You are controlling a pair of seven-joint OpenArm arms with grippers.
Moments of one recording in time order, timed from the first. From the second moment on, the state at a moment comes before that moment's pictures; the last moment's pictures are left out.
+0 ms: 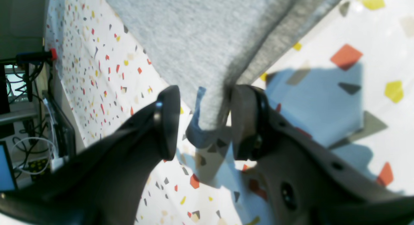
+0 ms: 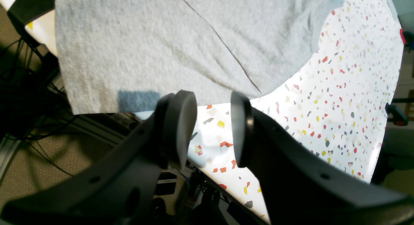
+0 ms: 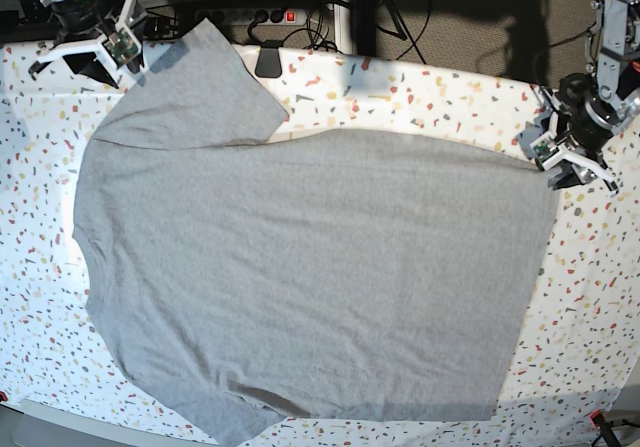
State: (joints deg) left arm 10.9 -28.5 -2.9 79.3 38.8 -34.6 -4.2; right arm -58.6 39.2 8.7 128.0 -6.6 3.2 -23.5
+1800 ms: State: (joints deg) left arm 12.1 -28.3 -3.0 79.2 33.6 -38.0 -5.2; right arm -29.7 42.1 -11.3 101.4 -30.6 24.9 -19.1
